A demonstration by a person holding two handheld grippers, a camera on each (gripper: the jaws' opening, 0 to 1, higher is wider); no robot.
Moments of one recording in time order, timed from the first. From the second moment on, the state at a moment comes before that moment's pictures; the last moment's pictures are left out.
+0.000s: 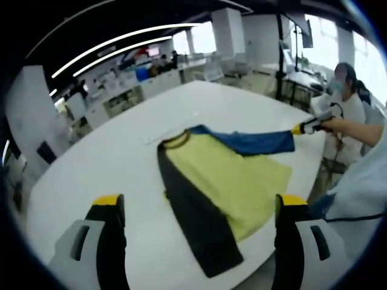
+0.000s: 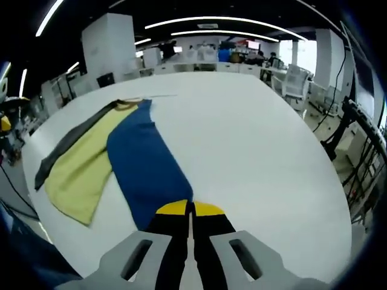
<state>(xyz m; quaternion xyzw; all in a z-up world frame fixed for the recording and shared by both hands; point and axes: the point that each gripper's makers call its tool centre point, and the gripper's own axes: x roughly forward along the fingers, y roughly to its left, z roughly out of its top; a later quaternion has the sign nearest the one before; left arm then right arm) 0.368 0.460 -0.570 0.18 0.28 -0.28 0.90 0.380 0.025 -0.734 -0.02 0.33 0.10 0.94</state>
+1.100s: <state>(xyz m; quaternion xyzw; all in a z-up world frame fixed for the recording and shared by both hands) 0.385 0.440 -0.565 0.17 0.29 -0.23 0.91 0.445 -0.073 -0.748 -0.05 0.36 0.09 0.93</state>
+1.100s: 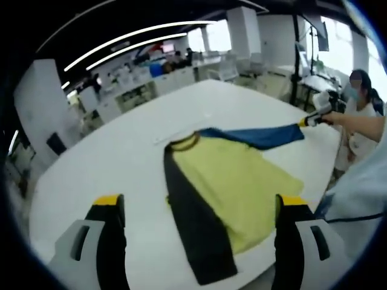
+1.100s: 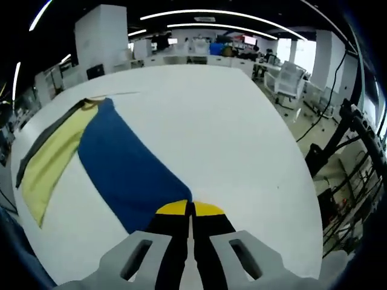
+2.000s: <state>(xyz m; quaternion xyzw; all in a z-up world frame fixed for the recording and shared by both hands) 0.388 0.425 -0.566 0.17 0.31 -0.20 0.91 0.519 -0.127 -0.758 -0.10 0.38 0.12 0.91</state>
